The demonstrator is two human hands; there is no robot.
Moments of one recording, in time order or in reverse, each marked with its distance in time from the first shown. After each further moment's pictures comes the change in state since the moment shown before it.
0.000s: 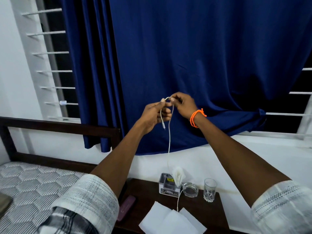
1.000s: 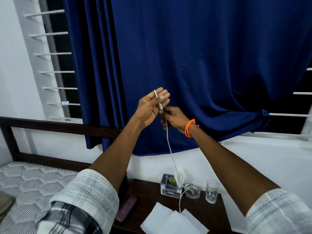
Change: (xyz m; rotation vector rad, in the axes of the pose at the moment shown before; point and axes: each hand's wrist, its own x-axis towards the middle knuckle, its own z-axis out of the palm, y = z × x) left_hand 0.007 0.022 -0.012 -0.436 -0.041 0.123; right_hand -0.027 -0.006 0.043 0.397 -0.330 0.269
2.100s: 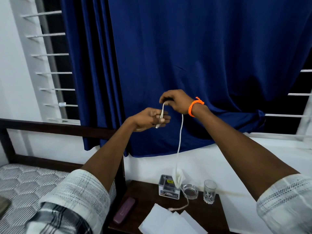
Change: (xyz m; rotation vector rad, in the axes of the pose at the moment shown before) left_hand -0.007 0.000 -0.025 0.692 -0.259 -0.374; right_hand 0.021 -0.061 -0.051 -0.829 -0.039 -0.357
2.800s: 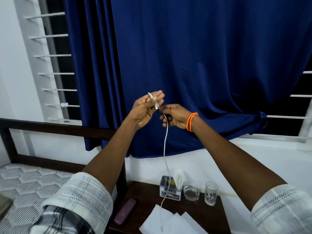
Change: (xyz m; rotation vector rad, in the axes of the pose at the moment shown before) left_hand 0.002 0.017 -0.003 -0.624 0.231 0.406; right_hand -0.013 -0.006 0.049 1.100 -0.117 0.569
